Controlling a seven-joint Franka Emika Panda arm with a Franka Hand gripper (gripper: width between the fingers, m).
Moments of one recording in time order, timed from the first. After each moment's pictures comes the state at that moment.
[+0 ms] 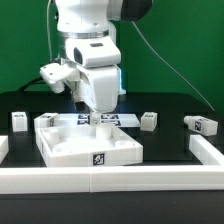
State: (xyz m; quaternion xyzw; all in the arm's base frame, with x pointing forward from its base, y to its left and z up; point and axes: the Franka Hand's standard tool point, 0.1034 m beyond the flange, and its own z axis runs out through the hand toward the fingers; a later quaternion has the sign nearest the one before) arm 0.479 -0.058 0.056 -0.57 -0.82 0.03 0.07
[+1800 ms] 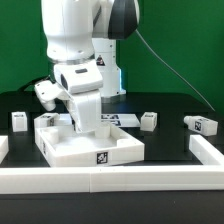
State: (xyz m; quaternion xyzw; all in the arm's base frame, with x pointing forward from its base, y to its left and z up) arm 0.430 -0.075 0.015 -0.59 -0.80 0.04 0.11
